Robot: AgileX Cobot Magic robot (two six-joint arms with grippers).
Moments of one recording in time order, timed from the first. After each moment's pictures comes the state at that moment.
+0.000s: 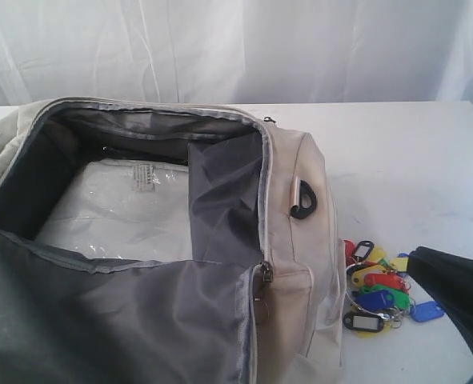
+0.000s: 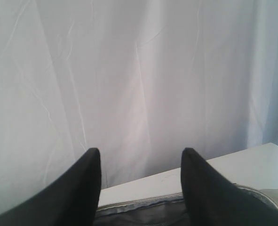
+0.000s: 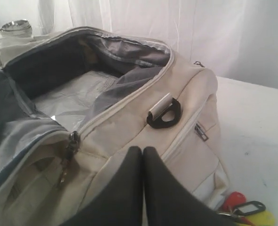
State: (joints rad) left arm -0.28 0.58 -0.63 1.66 -0.13 -1.65; right arm 1.01 0.38 -0.16 1.75 -0.20 -1.70
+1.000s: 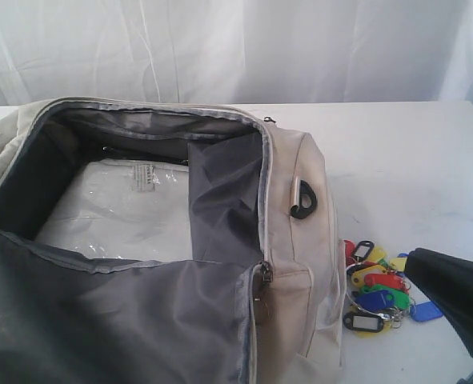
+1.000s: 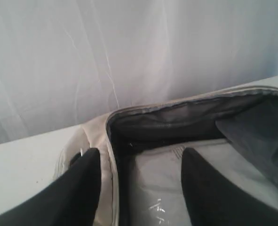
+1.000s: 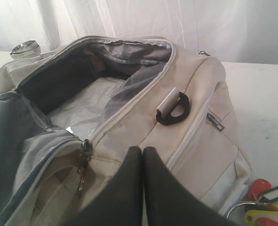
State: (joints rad) left arm -0.28 0.31 -0.42 -0.14 0.27 0.22; right arm 1.01 0.38 -0.16 1.75 -0.19 -1.54
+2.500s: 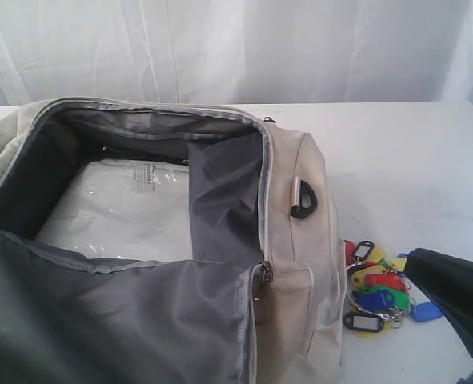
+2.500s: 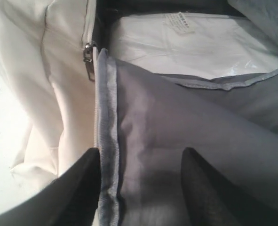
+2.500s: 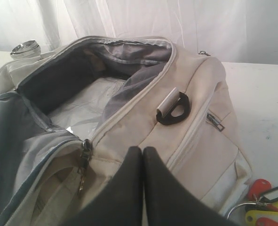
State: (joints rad) left arm -0.25 0.02 0.02 -0.18 0.38 0.13; right arm 1.01 0.38 -0.16 1.75 -0.19 -1.54
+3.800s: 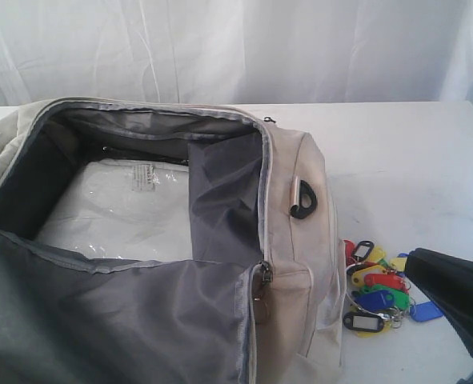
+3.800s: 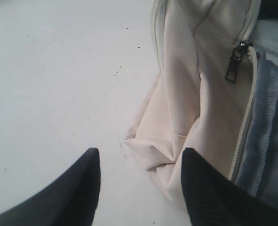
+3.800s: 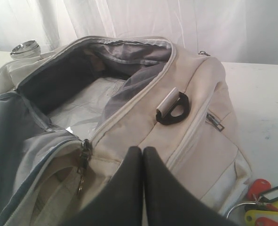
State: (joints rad) left arm 0.18 0.00 0.02 -0.18 0.42 0.13; right arm 1.01 0.38 -0.16 1.75 -0.19 -1.54
